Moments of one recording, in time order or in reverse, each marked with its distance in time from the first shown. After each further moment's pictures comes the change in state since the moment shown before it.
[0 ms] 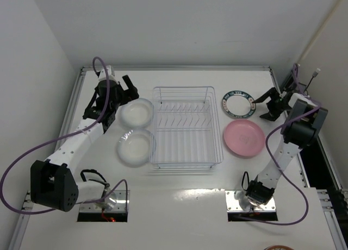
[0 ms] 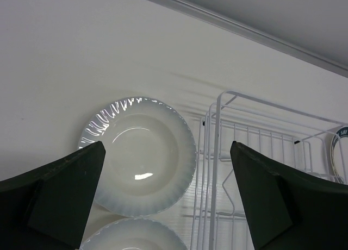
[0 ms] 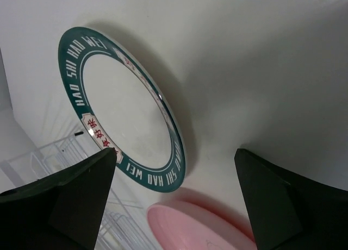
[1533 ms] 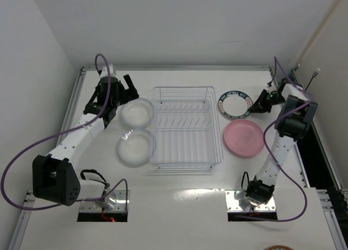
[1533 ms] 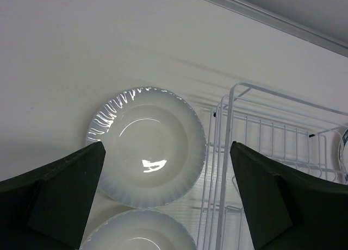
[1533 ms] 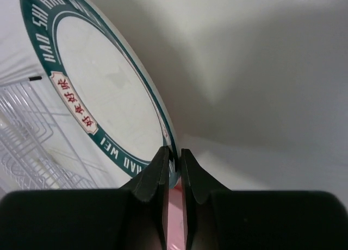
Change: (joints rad) left arm 0.006 0.062 0.077 -0.108 -0.004 0.010; right arm 0.088 0.200 0.324 -0.380 -0.053 -0.372
